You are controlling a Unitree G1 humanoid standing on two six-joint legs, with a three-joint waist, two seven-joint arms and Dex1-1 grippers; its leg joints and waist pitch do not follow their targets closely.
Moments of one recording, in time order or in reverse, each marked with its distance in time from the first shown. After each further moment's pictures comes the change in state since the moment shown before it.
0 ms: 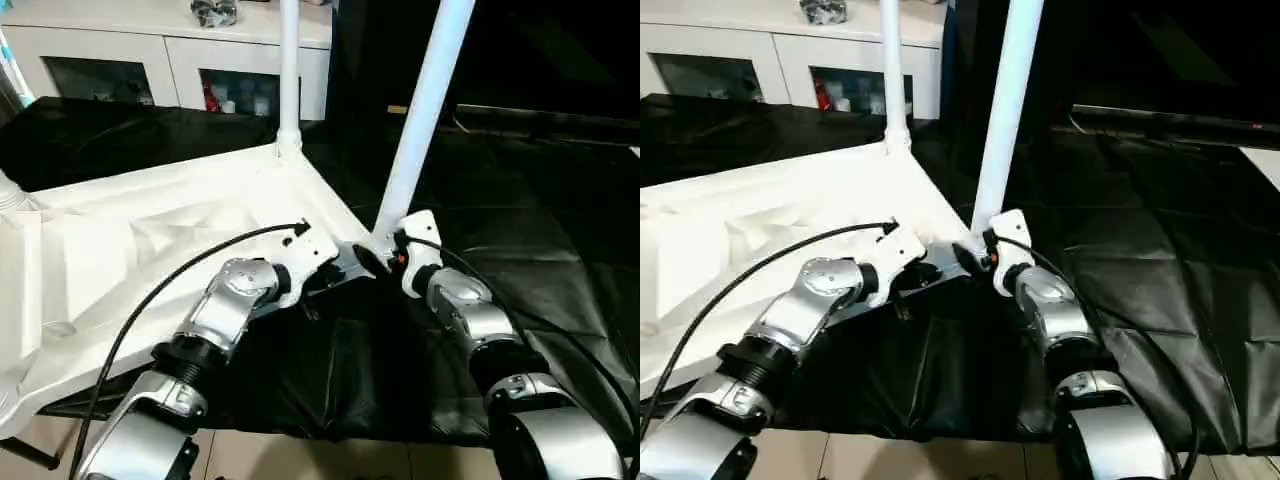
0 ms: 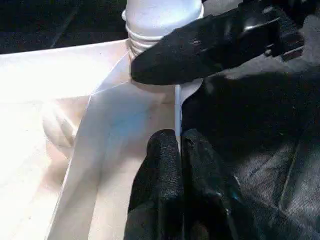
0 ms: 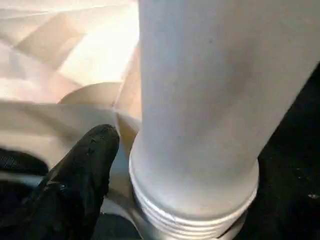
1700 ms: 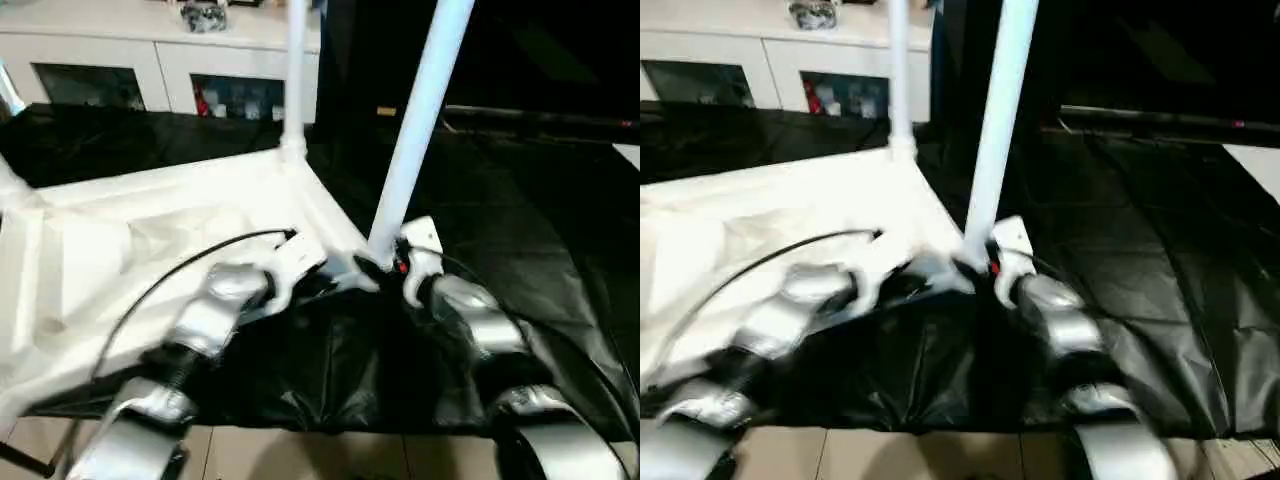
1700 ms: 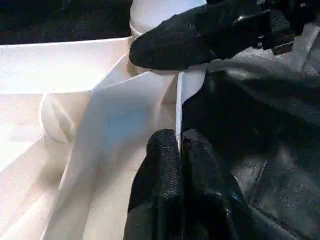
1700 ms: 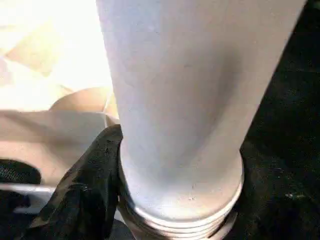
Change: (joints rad) left arm -0.001 -0.025 0.019 0.015 -0.012 0.040 0.011; right arm 0.046 0.041 -0.024 -0.081 0.009 0.072 -0.112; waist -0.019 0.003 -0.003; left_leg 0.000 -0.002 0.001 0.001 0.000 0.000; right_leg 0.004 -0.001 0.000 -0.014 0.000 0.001
